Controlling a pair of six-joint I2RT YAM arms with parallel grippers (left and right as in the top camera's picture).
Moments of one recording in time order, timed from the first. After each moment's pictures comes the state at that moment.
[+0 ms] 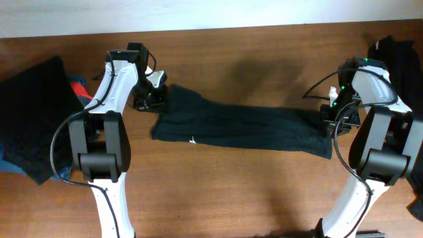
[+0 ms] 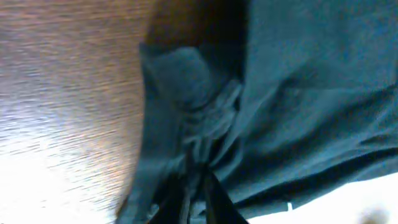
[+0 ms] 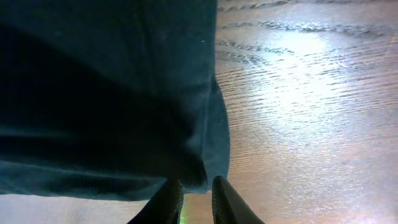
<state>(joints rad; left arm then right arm) -0.09 2.31 1.92 -1.23 0.32 -0.01 -0.27 2.15 1.63 -1.36 0.04 -0.03</state>
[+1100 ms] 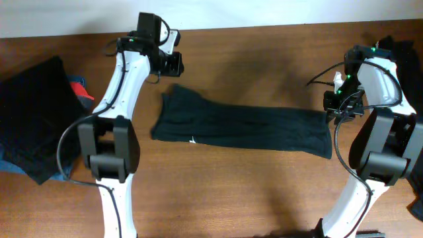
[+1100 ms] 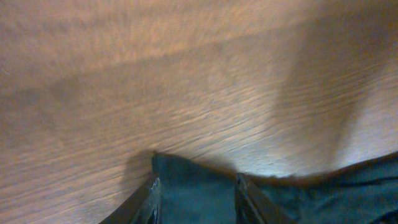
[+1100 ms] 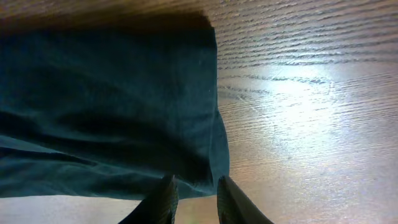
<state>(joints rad) -0.18 2.33 2.10 -0.90 0.27 0.00 -0.27 2.15 1.76 -1.38 0.00 -0.03</state>
